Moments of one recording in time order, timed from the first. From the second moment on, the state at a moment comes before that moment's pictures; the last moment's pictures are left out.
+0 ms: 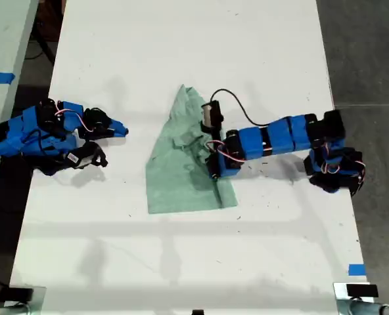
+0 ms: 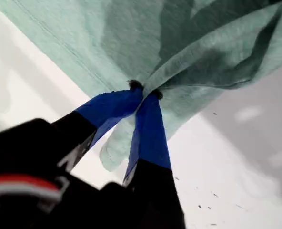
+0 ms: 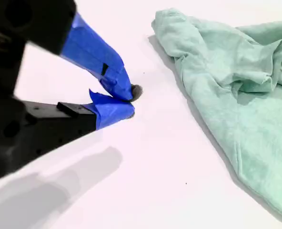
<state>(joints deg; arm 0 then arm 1) -23.4 205.1 182.8 64.7 -6.5 -3.3 70.3 63.8 83.7 -12.1</state>
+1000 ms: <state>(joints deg) -23.4 205.1 182.8 64.7 -6.5 -3.5 83.3 64.4 92.4 -18.0</state>
